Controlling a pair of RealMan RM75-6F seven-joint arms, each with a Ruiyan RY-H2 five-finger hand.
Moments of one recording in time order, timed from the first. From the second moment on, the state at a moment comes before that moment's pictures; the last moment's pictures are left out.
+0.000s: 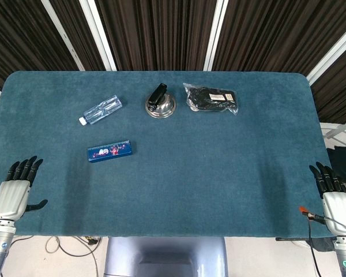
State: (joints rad) left arm -0.18 -1.17 -0.03 -1.72 1.37 1.36 0.25; right arm 0.06 -1.13 0.07 -1.58 -1.52 1.52 0.01
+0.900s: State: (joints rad) left arm -0.46 -1.27 -0.24 -1.78 1.04 1.14 0.53; right arm 0.05 -1.11 0.06 -1.59 -1.51 1.51 0.03
